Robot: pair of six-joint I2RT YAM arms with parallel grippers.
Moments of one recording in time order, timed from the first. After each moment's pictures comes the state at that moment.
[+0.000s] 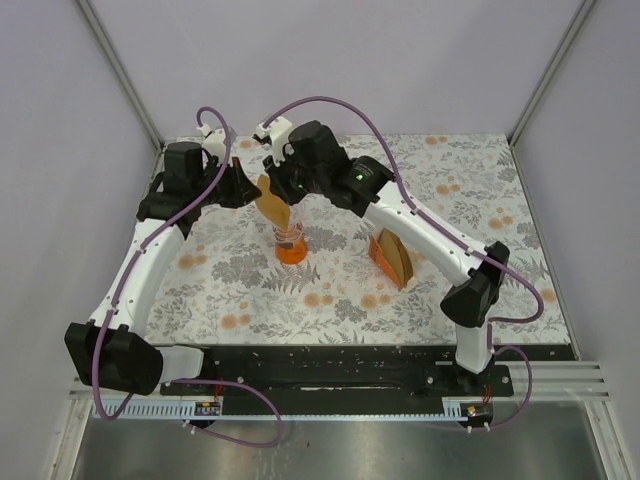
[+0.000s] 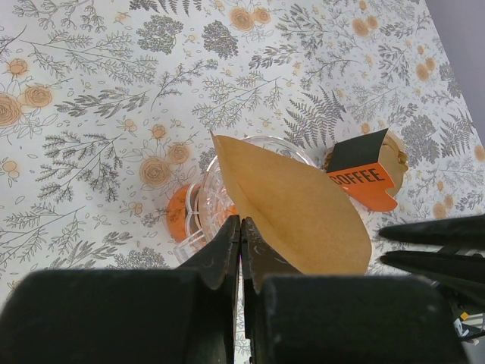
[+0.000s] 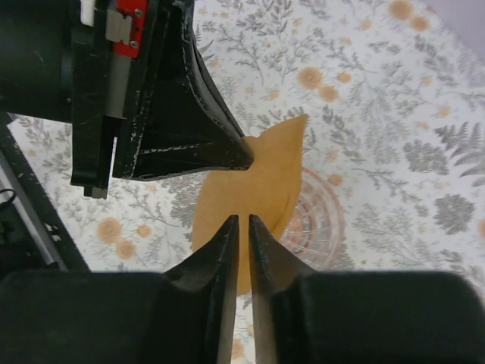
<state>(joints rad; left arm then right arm) -0.15 1.28 1.27 -0.53 0.45 -0.21 0.90 1.91 2.15 -0.70 -0.04 0.01</state>
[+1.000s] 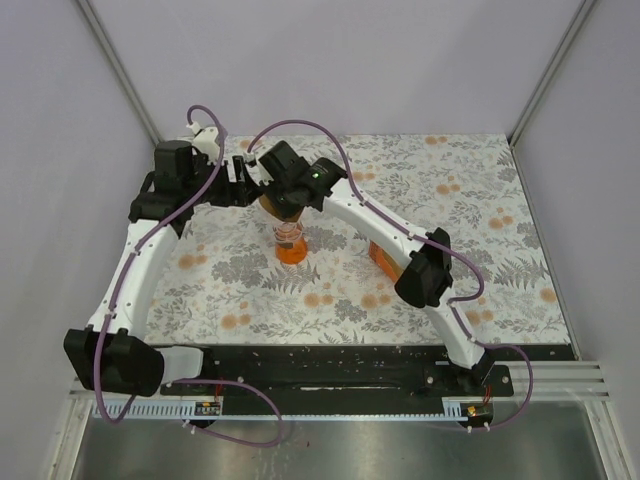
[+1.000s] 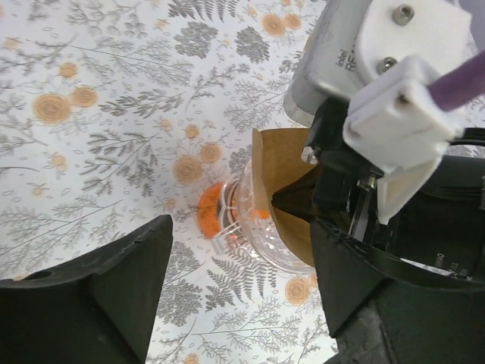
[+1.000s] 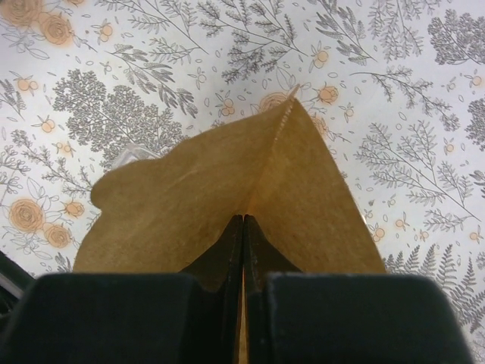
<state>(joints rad) -0.12 1.28 1.29 -0.57 0.43 -0.16 0.90 2.26 2.40 -0.97 0.09 0.08</state>
